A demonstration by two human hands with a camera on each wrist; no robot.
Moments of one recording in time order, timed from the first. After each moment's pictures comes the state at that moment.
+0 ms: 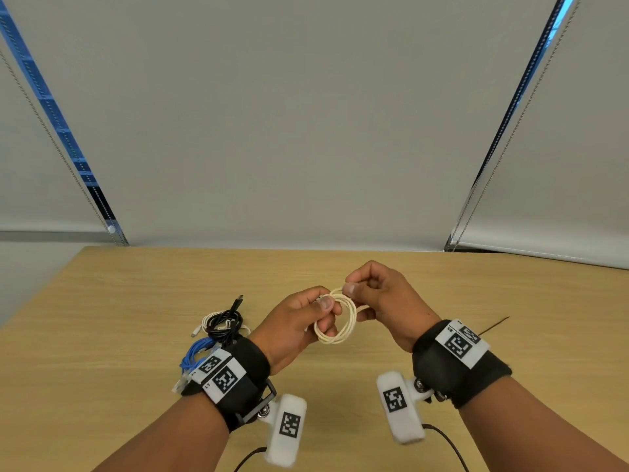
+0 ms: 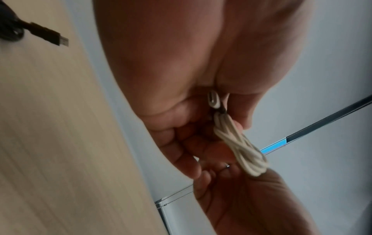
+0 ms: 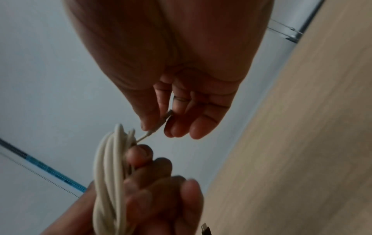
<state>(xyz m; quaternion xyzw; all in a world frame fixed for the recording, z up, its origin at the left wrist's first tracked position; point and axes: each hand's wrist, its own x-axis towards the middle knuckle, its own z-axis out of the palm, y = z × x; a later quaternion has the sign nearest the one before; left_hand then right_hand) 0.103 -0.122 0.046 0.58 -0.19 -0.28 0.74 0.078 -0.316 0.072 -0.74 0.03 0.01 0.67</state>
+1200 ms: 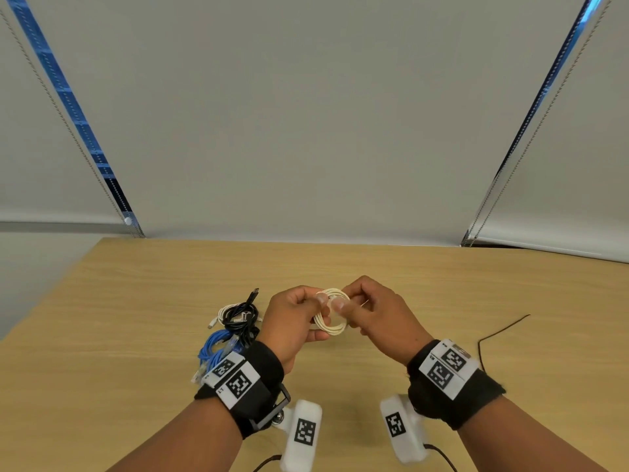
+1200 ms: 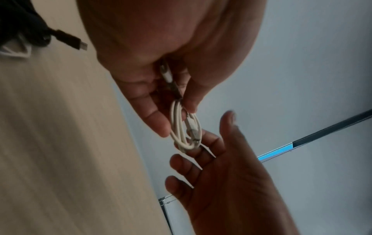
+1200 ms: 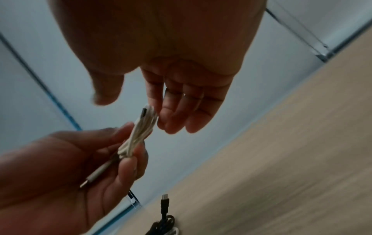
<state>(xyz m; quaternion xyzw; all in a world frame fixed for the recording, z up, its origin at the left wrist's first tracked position) 0.103 -0.109 0.035 0.65 0.01 -0.16 0.74 0.073 -0.285 0.043 -0.85 -0.01 -0.02 0.53</state>
